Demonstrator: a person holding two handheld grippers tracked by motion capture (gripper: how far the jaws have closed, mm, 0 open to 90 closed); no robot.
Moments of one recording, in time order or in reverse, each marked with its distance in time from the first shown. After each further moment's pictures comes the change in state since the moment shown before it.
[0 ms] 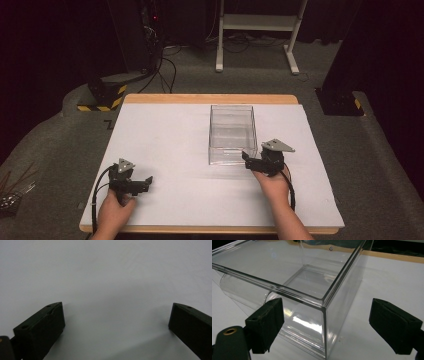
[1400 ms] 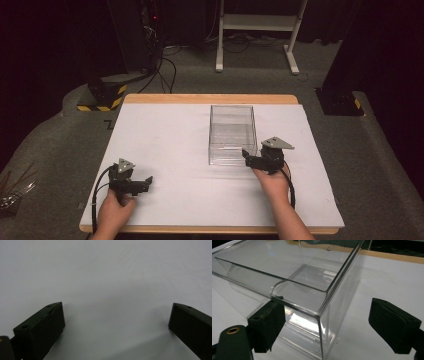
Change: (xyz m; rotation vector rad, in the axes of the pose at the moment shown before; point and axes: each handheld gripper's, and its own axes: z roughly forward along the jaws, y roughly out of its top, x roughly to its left) left arm 0.000 0.000 0.000 0.001 0.000 0.000; right arm -0.002 0.004 0.002 0.015 -0.011 0.001
